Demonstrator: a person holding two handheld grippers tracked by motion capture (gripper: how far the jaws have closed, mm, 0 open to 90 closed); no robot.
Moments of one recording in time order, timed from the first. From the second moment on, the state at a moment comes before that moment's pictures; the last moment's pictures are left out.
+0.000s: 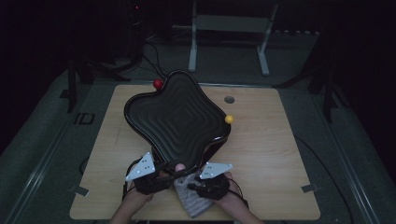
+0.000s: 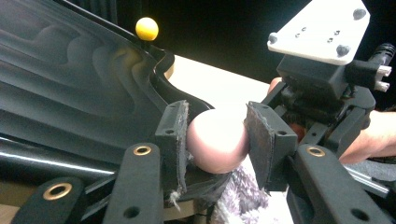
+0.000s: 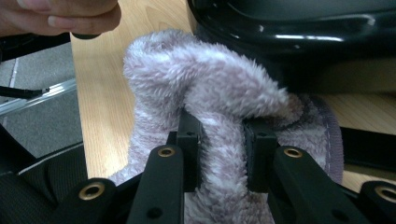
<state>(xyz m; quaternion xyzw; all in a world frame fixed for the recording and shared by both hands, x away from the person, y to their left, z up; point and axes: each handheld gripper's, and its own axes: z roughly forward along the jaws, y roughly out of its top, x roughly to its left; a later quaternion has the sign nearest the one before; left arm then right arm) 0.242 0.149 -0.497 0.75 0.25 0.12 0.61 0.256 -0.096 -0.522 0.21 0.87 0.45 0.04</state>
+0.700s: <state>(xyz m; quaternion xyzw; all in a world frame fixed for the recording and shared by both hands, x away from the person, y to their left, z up) 0.241 0.148 -0.498 0.74 0.25 0.13 0.61 0.262 -0.086 -0.527 0.21 0.87 0.45 0.05</state>
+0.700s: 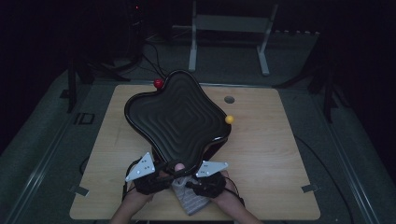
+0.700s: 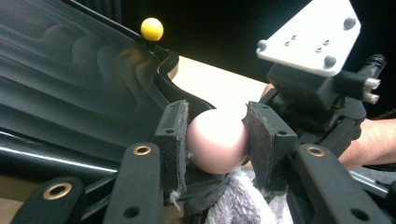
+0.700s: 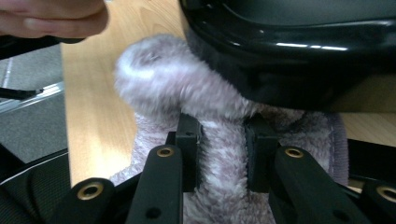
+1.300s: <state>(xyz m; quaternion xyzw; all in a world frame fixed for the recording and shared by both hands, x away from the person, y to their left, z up) 0.238 0.140 -0.499 0.74 0.26 0.14 0.61 0.267 -0.142 -0.524 0.26 0.88 0.40 0.09</state>
